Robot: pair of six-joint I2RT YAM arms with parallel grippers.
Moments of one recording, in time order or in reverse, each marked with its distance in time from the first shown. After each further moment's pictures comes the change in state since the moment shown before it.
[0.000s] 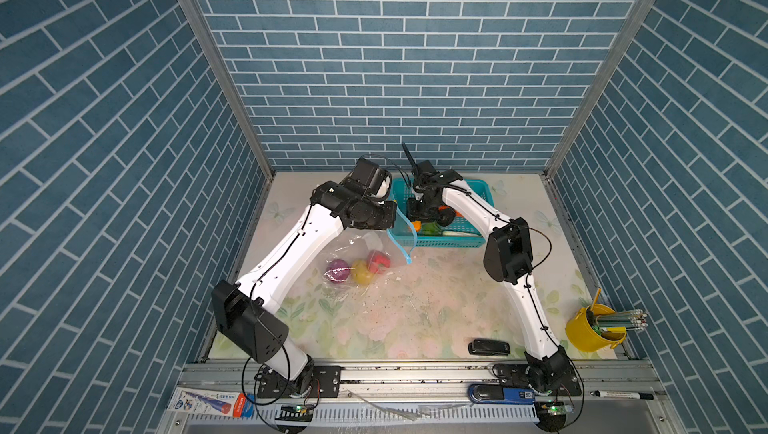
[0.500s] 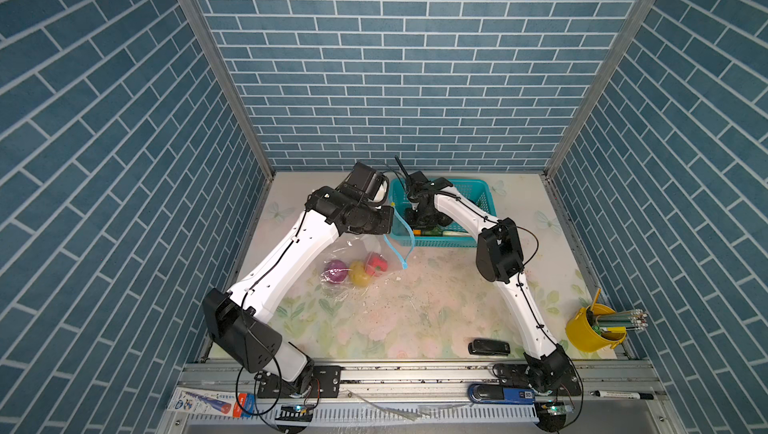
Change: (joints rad) left arm -0.012 -0.067 -0.061 -0.008 -0.023 0.018; right arm 0.039 0.116 0.021 -0.024 0.077 -0.013
